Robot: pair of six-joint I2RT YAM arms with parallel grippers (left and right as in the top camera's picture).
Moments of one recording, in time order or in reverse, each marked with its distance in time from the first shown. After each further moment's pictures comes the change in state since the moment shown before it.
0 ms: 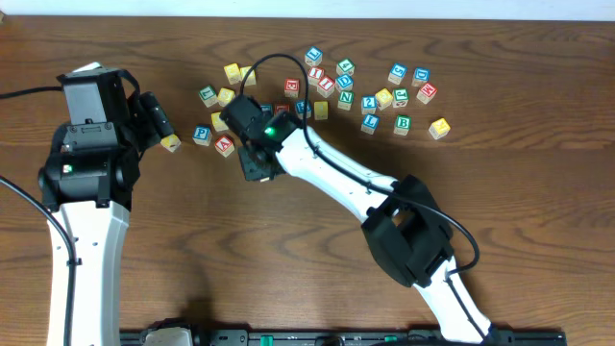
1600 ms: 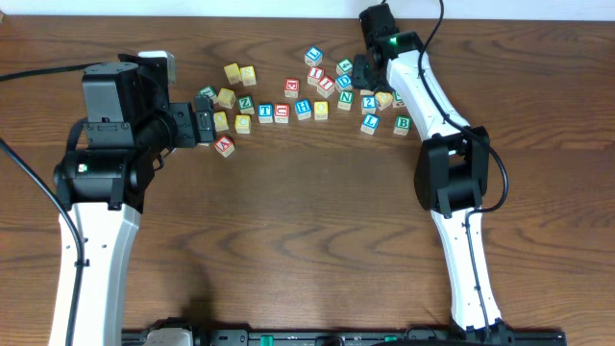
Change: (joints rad) left arm -0.084 -0.004 0.000 0.081 0.394 0.244; right arm -0.558 0.335 0.484 -0.060 0.032 -0.135
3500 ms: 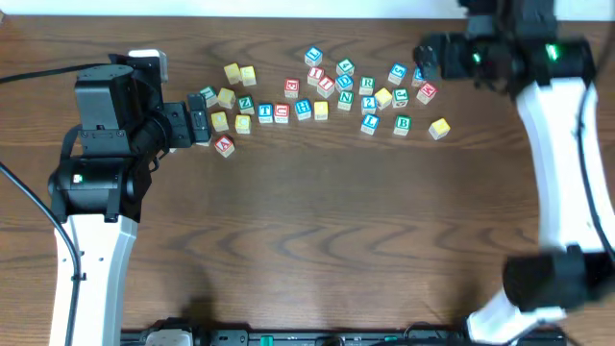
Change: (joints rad) left arm 0.000 -0.038 0.000 0.012 -0.052 0.000; right arm -0.200 -0.814 -0.450 -0.055 -0.277 -0.399
